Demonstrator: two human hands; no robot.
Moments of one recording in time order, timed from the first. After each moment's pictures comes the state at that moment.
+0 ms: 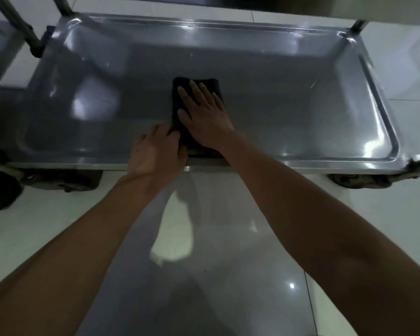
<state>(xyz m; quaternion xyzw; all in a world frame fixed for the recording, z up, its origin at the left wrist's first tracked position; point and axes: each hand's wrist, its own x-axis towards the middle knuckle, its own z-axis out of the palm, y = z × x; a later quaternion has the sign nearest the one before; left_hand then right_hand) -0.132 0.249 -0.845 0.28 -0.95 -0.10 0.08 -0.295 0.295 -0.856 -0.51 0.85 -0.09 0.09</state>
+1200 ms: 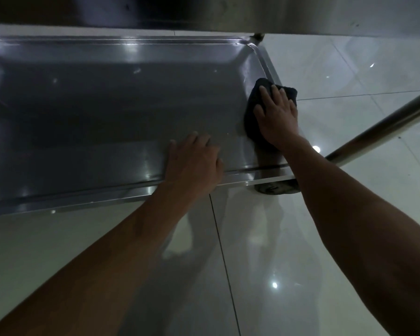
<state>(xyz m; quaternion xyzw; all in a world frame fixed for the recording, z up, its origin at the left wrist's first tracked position) -0.347 0.440 -0.841 0.15 -0.98 -0.10 0.04 -0.560 0.567 -0.853 -0.26 0.96 -0.11 0.01</state>
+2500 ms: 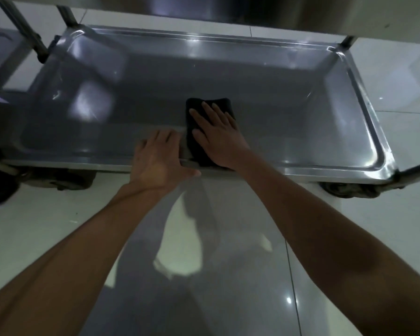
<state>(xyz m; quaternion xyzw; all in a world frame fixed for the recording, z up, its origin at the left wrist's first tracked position) -0.140 0.287 -0.832 0.29 -0.95 -0.10 0.07 -0.305 0.366 -0.857 -0.53 0.84 -0.11 0.07</state>
